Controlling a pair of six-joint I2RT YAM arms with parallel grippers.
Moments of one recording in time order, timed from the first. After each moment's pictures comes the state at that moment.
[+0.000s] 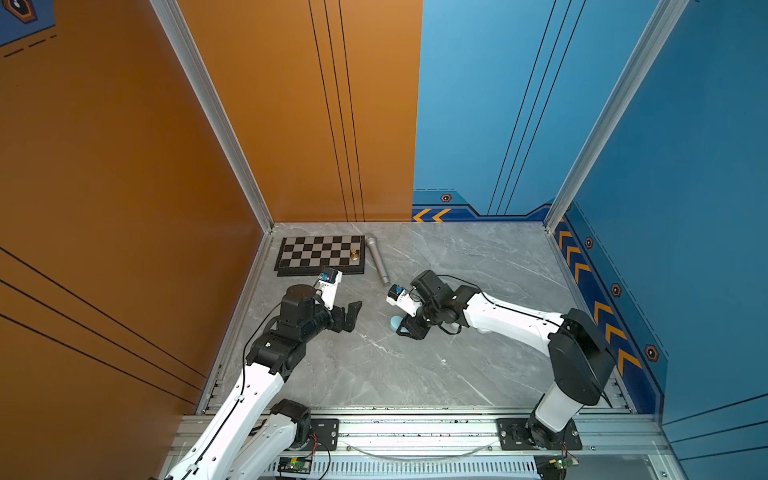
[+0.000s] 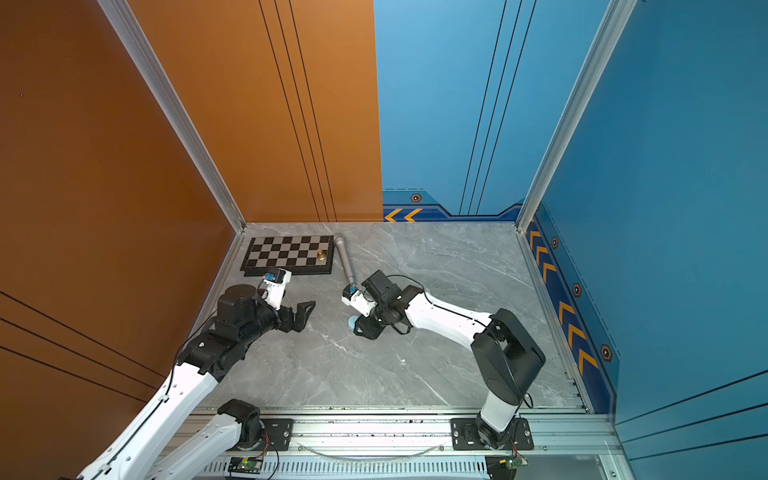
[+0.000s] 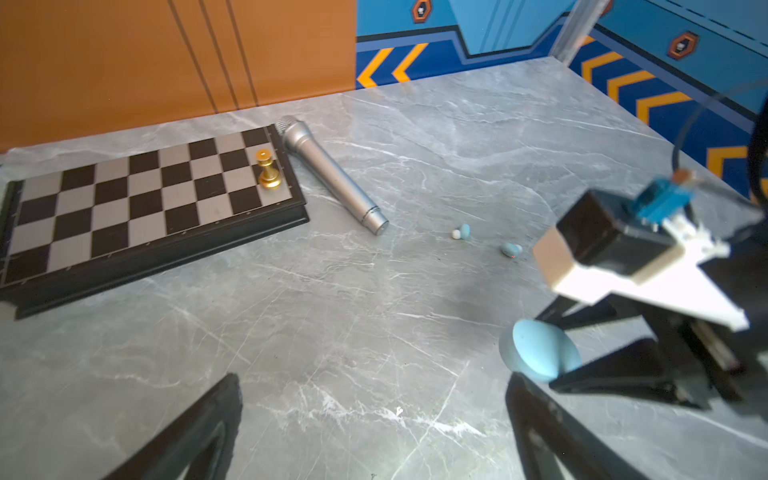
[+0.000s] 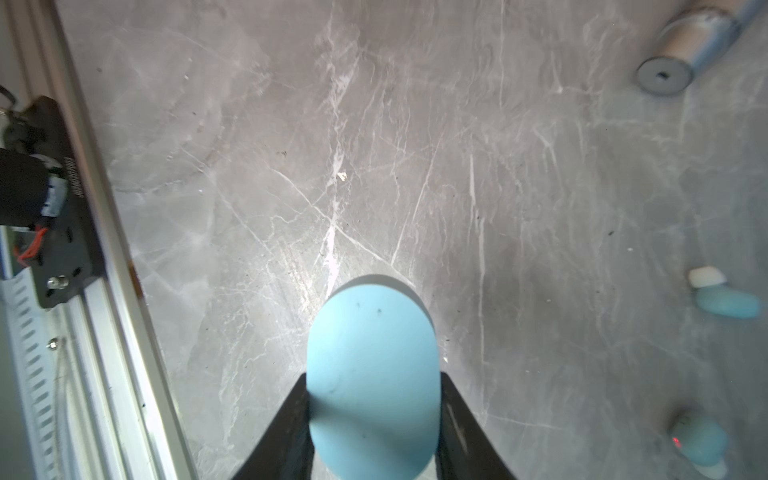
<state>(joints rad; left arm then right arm) -0.30 0.80 0.70 -0.40 0.18 0.00 0.76 1.66 1.18 -0.51 -0.37 -0.12</state>
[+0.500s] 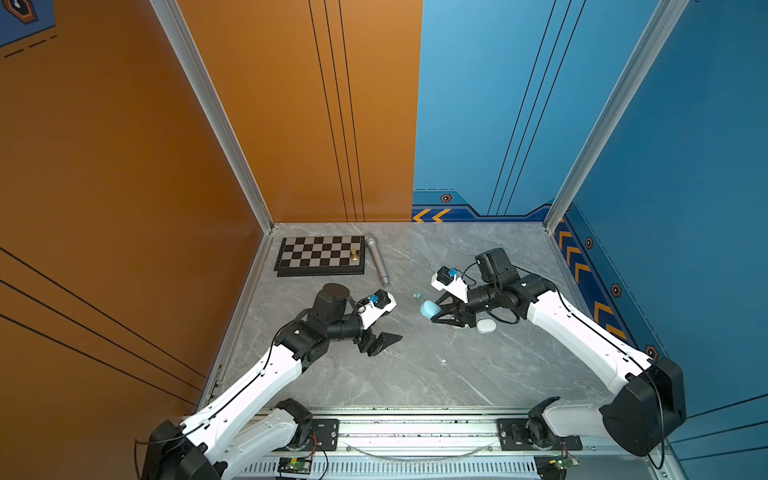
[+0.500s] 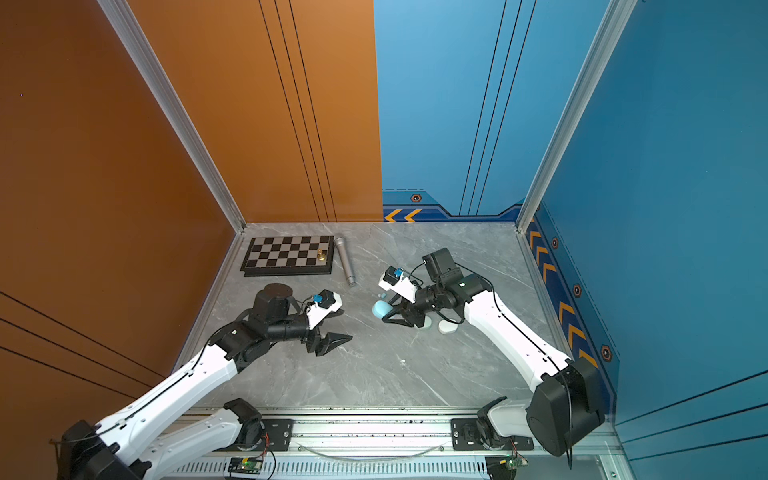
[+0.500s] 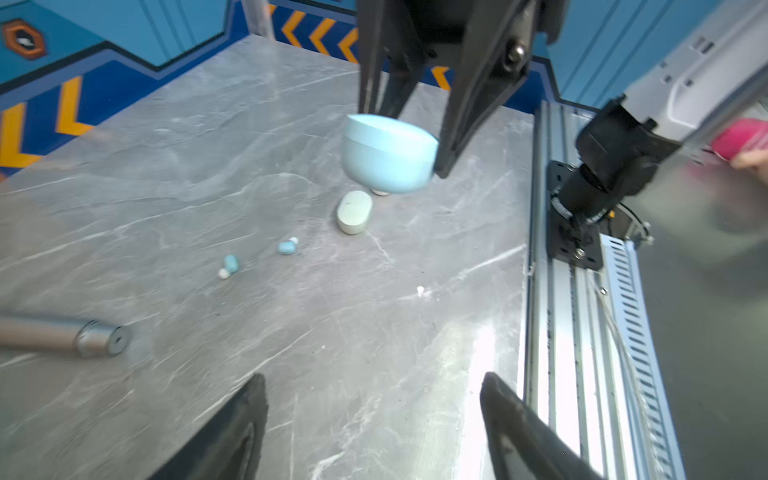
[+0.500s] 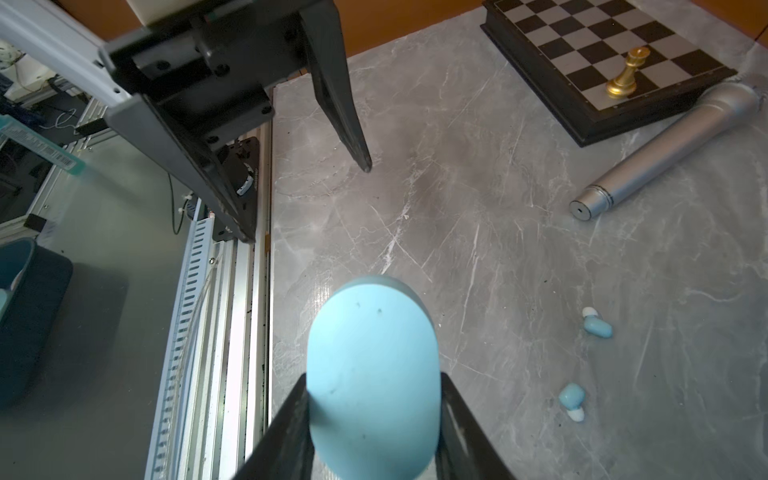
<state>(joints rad) -0.58 1.00 0.72 -0.33 0.61 0.31 0.47 1.34 1.13 -0.76 -0.84 -0.56</state>
